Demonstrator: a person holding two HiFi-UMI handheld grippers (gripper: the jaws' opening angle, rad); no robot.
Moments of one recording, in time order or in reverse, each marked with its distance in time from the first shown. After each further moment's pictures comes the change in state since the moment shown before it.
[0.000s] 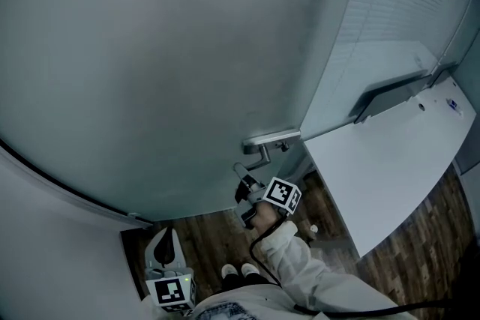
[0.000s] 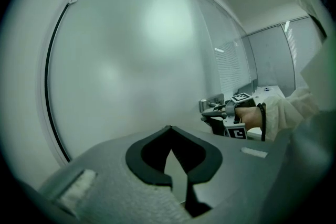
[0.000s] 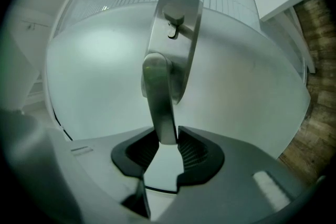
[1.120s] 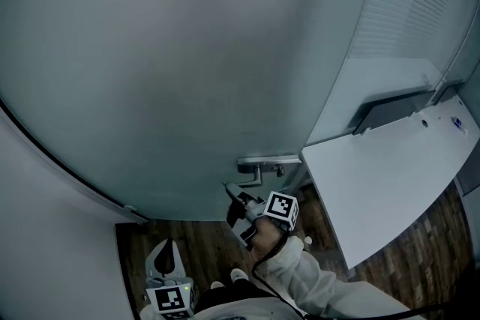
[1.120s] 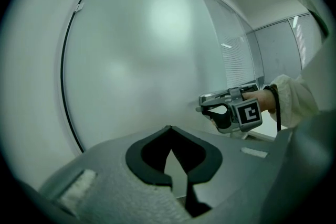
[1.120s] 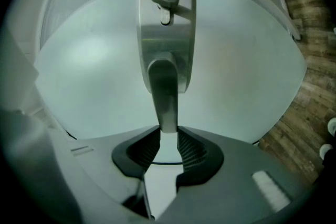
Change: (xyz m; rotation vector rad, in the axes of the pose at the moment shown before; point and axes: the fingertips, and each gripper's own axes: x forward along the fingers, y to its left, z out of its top) left arm -0.063 -0.051 -0.026 -0.016 0.031 0.087; right arm -0.071 0.032 -0.053 0.229 0.195 0.027
